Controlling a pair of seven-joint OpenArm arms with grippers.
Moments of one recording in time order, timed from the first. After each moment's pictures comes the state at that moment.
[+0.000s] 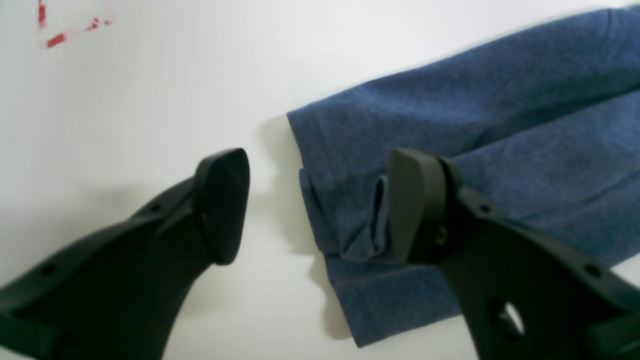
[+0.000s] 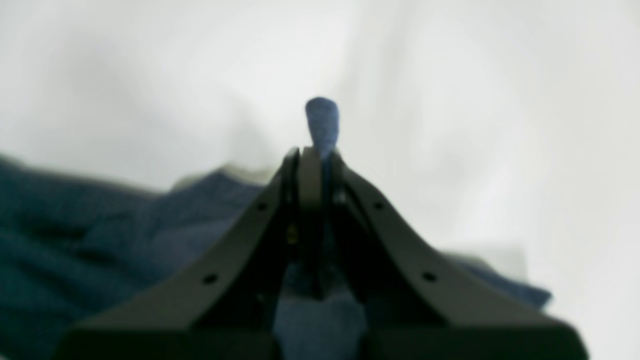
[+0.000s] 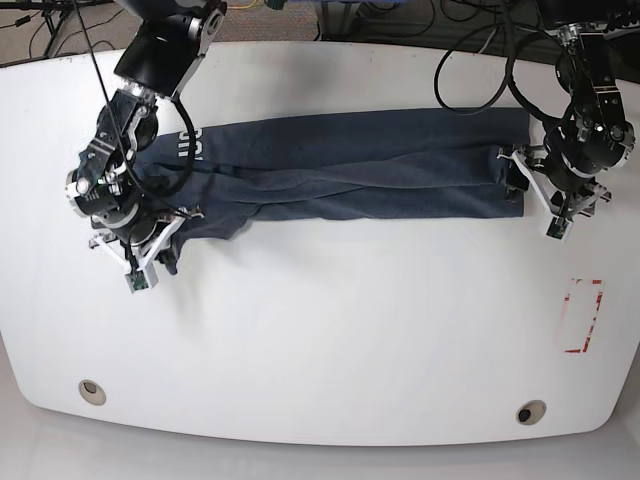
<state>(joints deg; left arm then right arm) 9.3 -19.6 -18.6 108.8 -20.6 -27.1 63.8 7.5 3.0 26.9 97.5 8.0 40.0 -61.6</state>
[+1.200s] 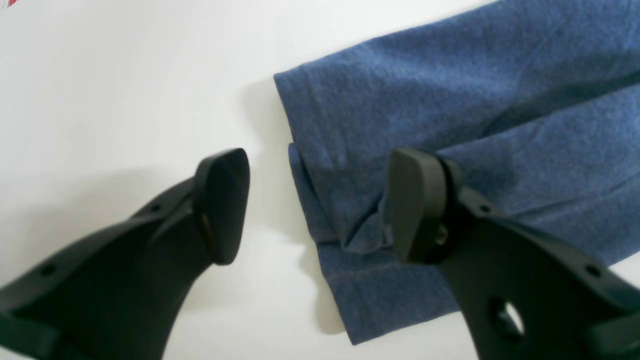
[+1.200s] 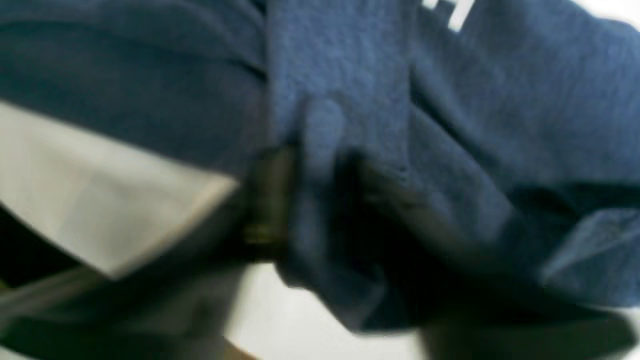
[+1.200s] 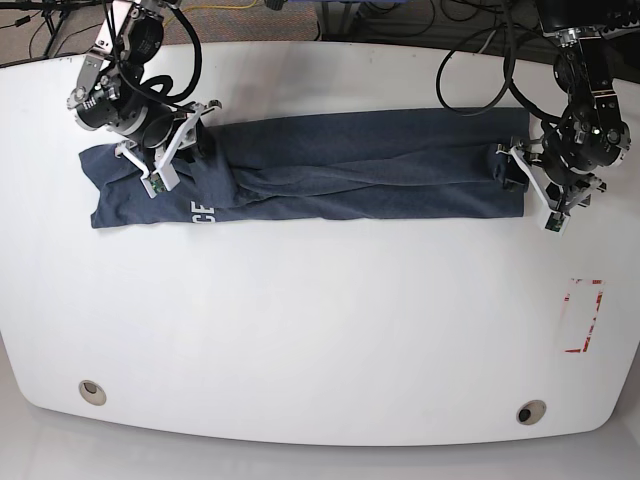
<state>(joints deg) 9.2 -19.3 -18.4 103.9 -20.6 -27.1 63.8 -14.6 6.1 26.4 109.8 35.3 40.0 -76.1</state>
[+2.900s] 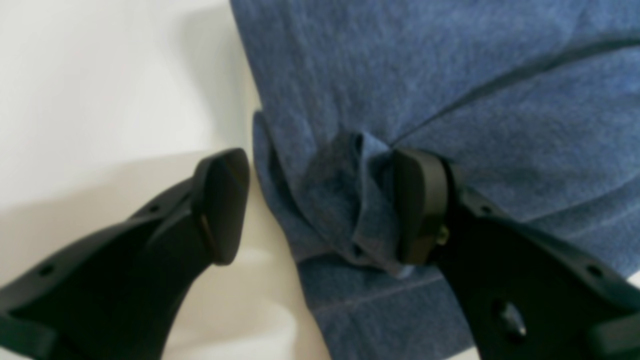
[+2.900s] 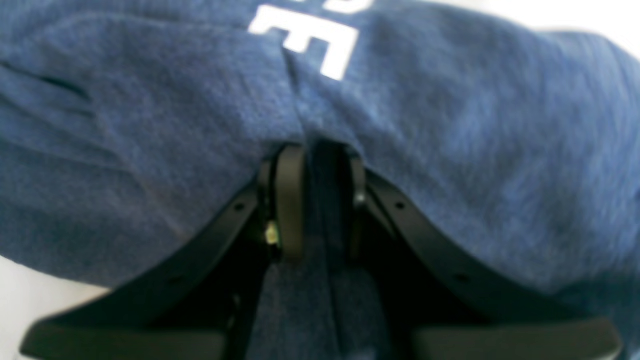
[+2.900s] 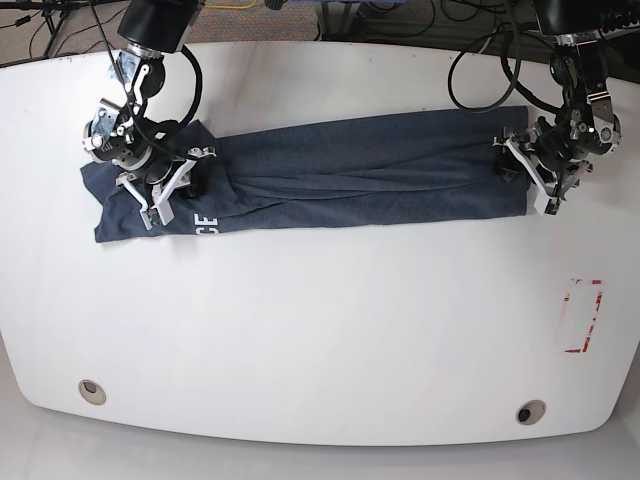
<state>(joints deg) 9.1 -19.0 -18.4 89.8 -22.0 -27.5 55.8 -3.1 5.5 26.7 85.7 12.6 40.6 -52.0</state>
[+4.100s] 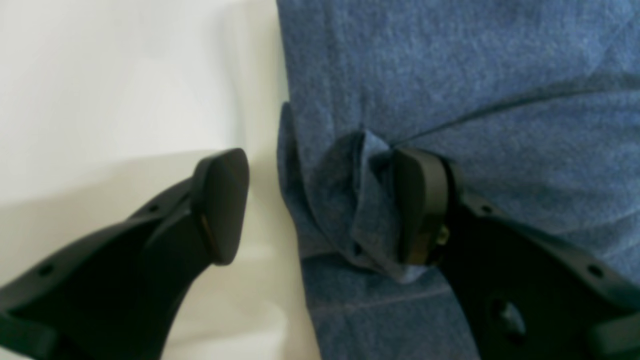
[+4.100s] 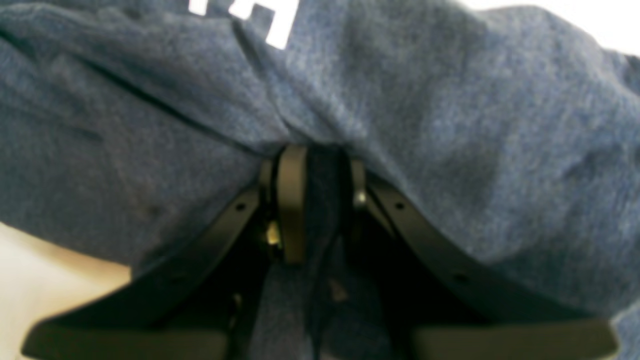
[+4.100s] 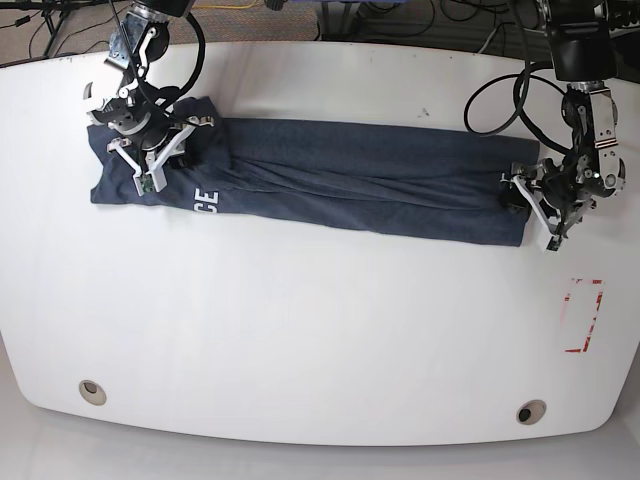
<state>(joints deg) -2.3 -24.3 -11.3 77.6 -22.3 -27.5 53.9 -12.7 1.4 30.1 96.3 10.8 40.4 -51.9</state>
